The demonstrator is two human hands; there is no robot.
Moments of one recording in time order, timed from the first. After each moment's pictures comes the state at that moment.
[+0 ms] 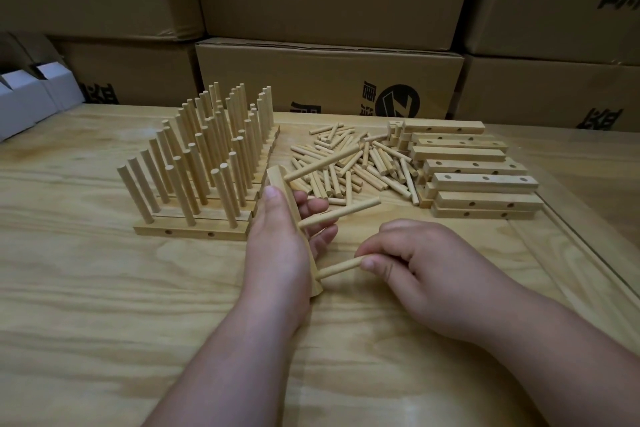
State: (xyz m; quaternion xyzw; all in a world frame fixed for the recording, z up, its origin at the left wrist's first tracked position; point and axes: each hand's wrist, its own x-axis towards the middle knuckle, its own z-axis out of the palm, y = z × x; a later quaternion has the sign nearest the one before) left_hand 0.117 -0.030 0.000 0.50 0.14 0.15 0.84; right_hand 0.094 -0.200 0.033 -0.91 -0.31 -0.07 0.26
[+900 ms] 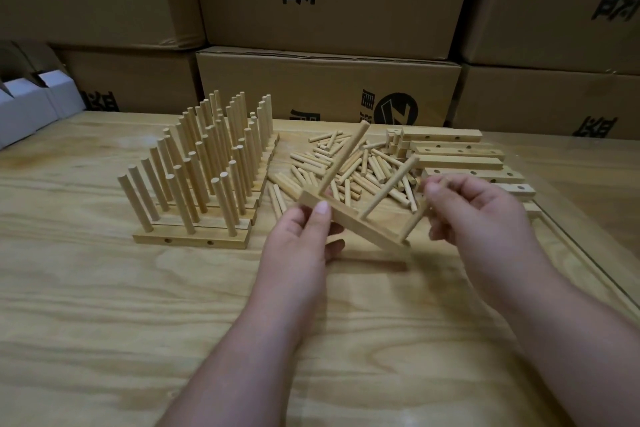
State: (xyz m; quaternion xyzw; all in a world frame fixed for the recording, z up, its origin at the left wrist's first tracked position) left_hand 0.109 -0.031 -0.004 0.59 0.04 0.10 0.80; right_hand 0.117 -0.219 0.044 -0.74 -0.02 -0.13 0.66
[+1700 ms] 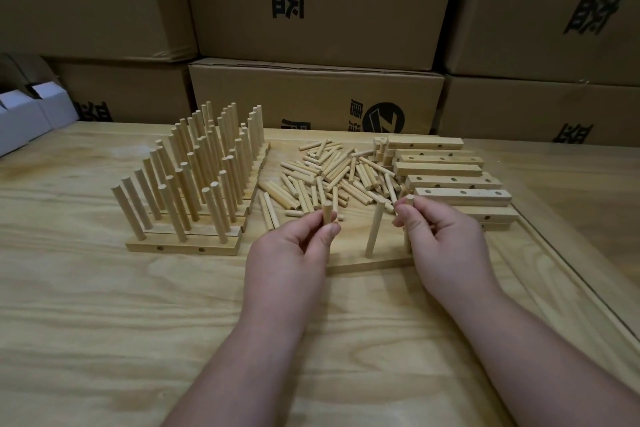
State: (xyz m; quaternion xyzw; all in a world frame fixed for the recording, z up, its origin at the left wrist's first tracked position) left_hand 0.093 -0.033 0.006 0.80 0.02 0.22 0.56; right_hand 0.128 -0.224 0.006 -0.83 -0.07 -0.26 0.49
